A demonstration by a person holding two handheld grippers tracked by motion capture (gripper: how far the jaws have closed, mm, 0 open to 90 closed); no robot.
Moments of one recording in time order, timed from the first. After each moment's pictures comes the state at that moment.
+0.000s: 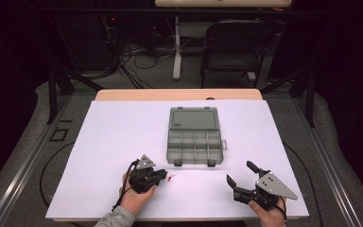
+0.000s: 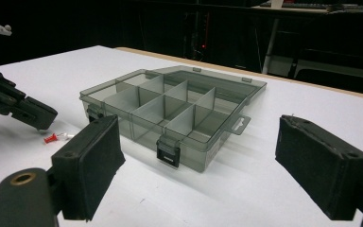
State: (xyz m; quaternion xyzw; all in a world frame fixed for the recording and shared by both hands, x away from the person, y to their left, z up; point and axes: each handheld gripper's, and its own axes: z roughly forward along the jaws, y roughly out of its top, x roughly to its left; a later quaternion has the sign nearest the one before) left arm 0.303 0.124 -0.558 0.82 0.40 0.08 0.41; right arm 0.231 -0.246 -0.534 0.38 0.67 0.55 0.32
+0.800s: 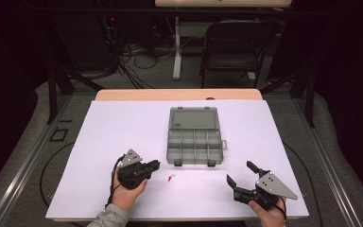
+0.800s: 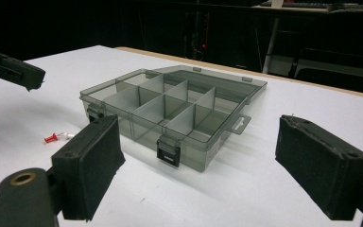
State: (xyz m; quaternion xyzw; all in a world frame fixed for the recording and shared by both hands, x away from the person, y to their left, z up) left arm 0.300 0.149 -0.531 0.78 0.40 0.11 0.48; right arm 0.231 -0.246 -0.534 0.38 0.67 0.55 0.32
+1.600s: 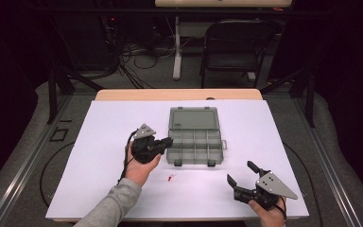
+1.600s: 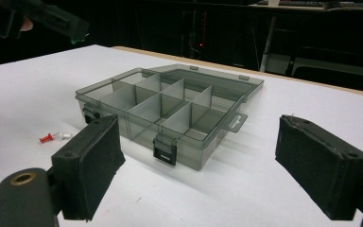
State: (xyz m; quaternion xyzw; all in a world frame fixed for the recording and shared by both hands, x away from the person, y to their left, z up) left arm 0.357 0.106 -0.480 0.77 0.39 0.10 0.50; right arm 0.232 -0.247 -0.535 0.39 0.67 0.54 0.32
